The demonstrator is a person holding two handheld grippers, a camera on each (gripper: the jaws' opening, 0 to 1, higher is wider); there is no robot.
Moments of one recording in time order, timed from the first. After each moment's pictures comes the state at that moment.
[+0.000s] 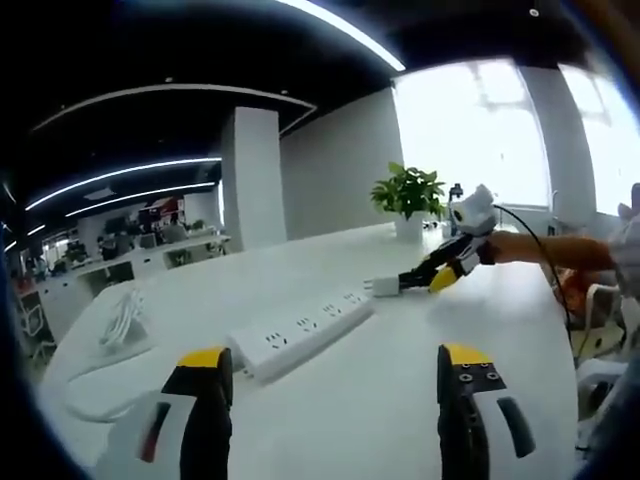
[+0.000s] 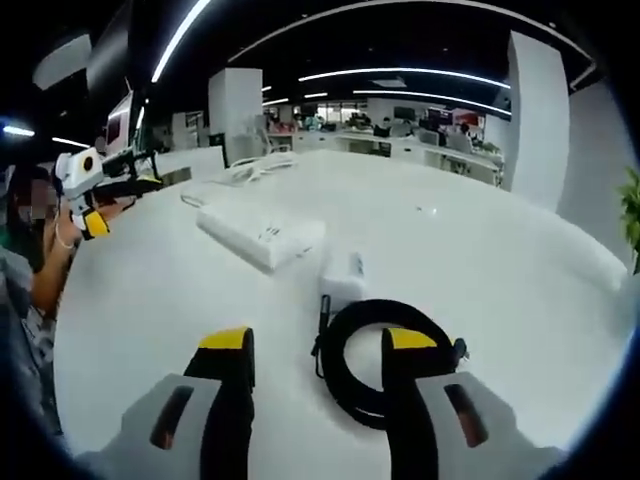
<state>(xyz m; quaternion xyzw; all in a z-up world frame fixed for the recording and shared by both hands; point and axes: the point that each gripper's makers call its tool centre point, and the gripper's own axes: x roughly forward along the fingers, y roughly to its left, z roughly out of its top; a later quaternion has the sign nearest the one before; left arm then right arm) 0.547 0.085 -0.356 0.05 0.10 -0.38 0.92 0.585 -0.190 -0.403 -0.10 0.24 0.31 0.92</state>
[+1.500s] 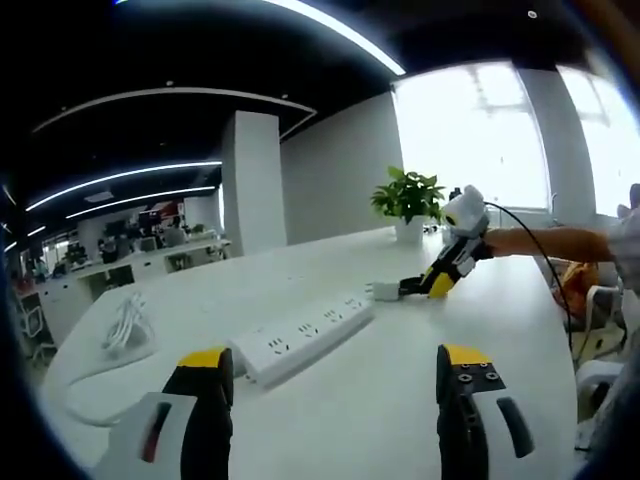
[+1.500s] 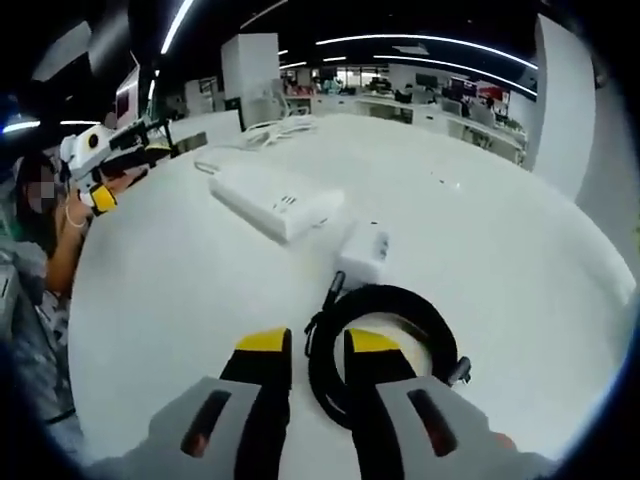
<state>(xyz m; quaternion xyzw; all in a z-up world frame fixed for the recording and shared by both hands) 0.548 0.087 -0.353 0.05 0.10 -0.38 0.92 0.579 -0.188 -0.416 -0.12 0.32 0.34 0.88</state>
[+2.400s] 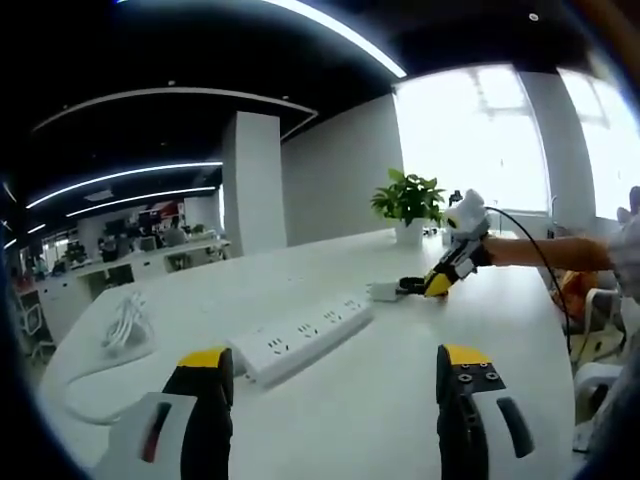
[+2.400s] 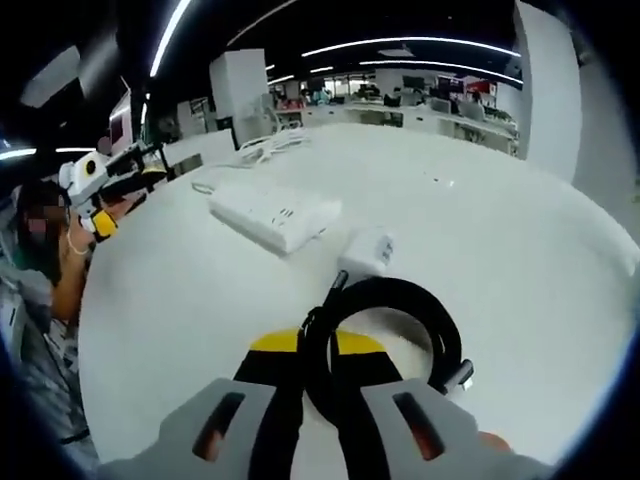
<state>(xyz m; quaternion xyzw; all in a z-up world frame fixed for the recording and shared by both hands) 0.548 0.089 -0.351 0.04 0.10 -0.38 0.92 0.579 -0.179 -0.408 -0.04 0.29 0.33 0.90</state>
